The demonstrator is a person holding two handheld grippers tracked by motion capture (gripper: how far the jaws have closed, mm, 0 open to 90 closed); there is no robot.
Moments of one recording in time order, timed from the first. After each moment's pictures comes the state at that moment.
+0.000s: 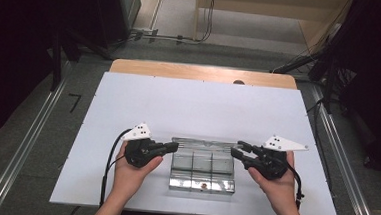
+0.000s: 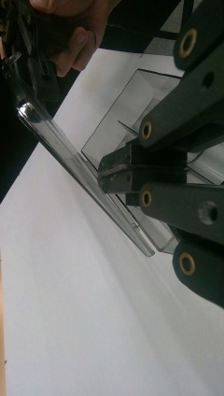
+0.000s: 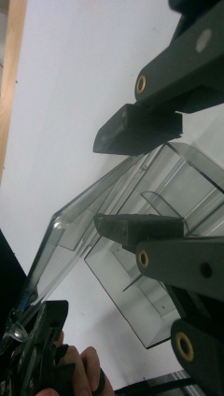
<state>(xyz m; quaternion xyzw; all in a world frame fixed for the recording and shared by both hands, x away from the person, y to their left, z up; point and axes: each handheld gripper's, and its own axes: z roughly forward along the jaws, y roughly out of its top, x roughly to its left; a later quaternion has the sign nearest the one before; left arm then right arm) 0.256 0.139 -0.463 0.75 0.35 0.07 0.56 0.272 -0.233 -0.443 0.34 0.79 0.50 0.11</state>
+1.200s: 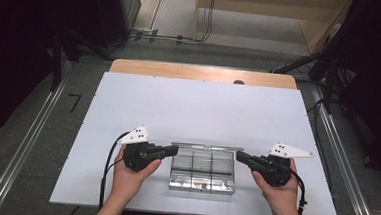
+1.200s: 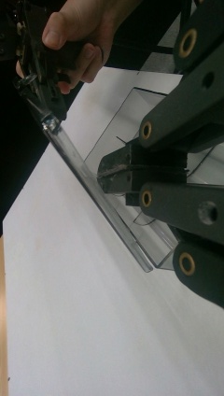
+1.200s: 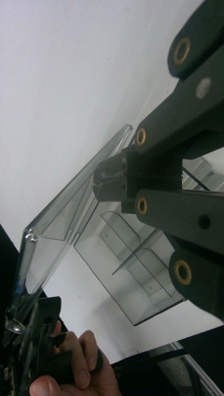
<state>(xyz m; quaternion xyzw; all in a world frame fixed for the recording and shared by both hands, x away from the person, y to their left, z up) 0.245 0.141 -0.465 0.74 0.34 0.06 0.58 0.260 -0.245 -0.454 0.35 0.78 0.52 0.07</state>
